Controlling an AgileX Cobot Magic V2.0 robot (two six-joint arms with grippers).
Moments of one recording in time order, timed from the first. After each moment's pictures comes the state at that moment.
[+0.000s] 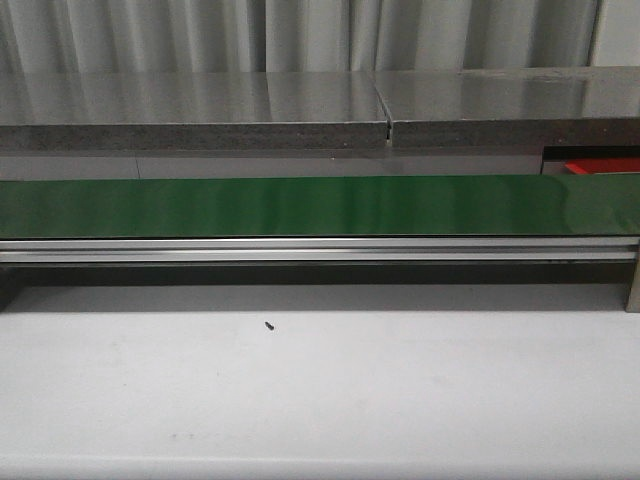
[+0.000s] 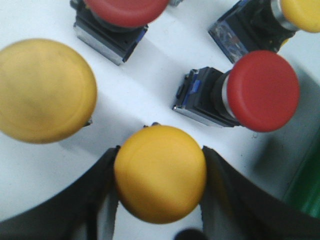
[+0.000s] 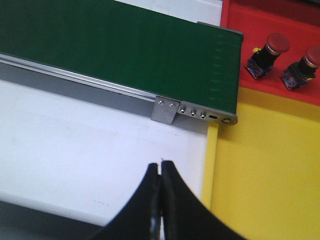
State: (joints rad) left arm 0.51 1.94 -1.28 -0.51 0.62 0.24; right arm -0.01 0.67 -0.68 0.06 0.75 -0.22
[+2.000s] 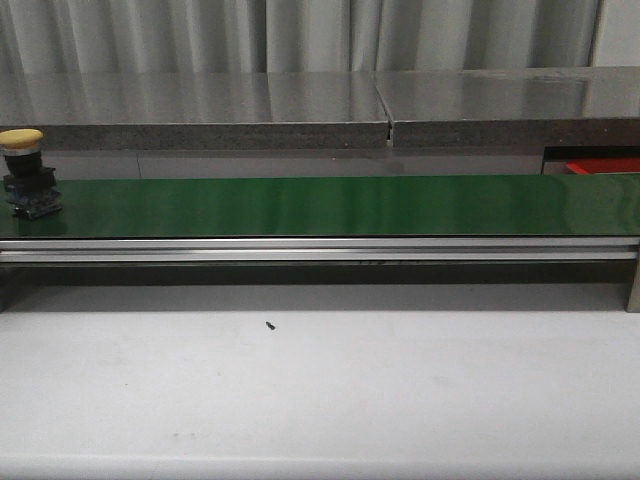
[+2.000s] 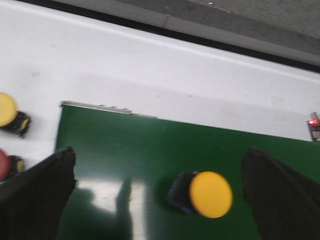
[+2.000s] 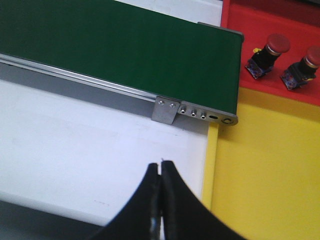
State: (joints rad) left arm 0.26 1.67 -1.52 -0.50 0.88 0.30; right arm -0.01 0.67 -0.68 0.06 0.75 -0.22
